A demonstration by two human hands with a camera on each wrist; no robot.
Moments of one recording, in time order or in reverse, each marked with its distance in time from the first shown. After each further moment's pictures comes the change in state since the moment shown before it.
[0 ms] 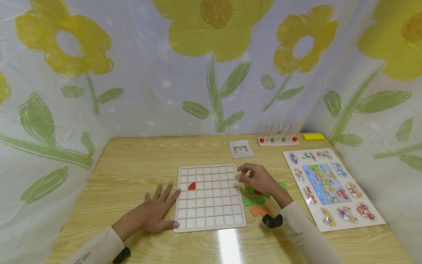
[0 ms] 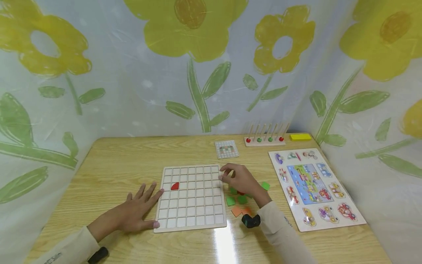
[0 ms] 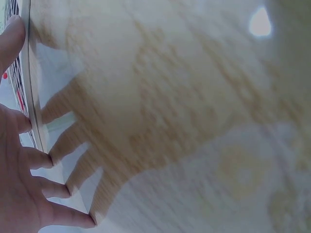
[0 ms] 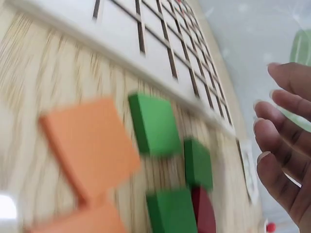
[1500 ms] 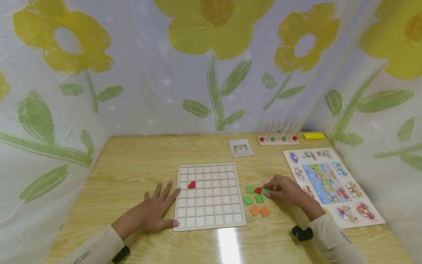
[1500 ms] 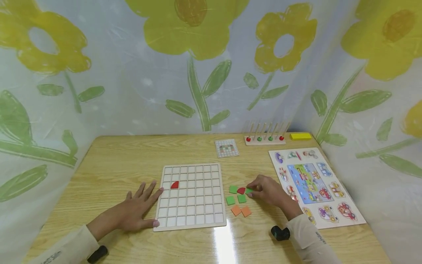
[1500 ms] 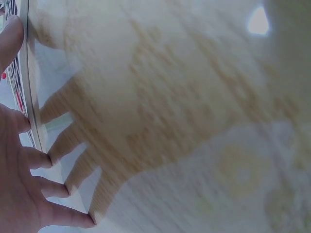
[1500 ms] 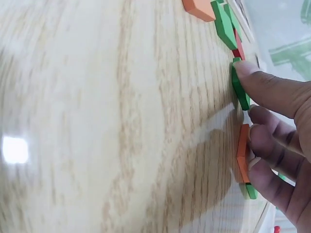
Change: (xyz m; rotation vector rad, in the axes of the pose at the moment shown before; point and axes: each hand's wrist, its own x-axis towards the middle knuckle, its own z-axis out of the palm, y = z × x) left_hand -0.001 0.001 0.000 0.002 -0.009 -0.005; right_hand -0.071 0.056 -0.042 -0.243 -0.104 0.088
